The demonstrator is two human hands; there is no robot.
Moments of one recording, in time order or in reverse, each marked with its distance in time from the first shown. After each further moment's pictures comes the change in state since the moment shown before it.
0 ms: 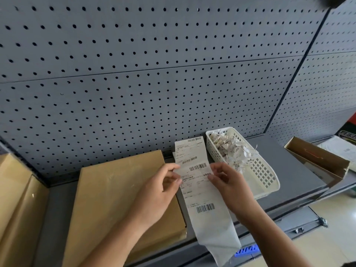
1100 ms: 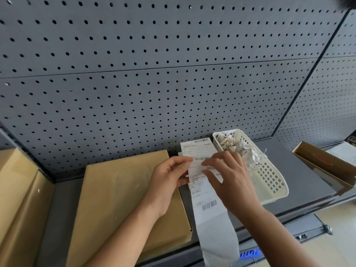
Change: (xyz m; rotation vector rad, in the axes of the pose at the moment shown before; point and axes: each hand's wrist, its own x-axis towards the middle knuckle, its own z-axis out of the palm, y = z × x) left_hand 0.035 0.007 0.015 -0.870 0.058 -0.246; right_hand 0.014 -0.025 0.009 -0.769 0.207 -0.700
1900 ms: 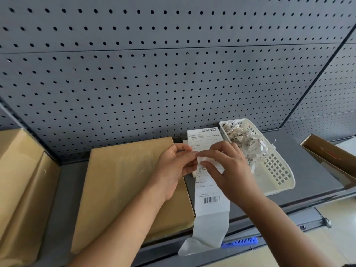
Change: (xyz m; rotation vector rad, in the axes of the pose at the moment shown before) left_hand 0.008 -0.003 0.000 -0.141 0.018 -0.116; right_hand 0.004 -0.011 0.003 0.180 -0.095 -0.016
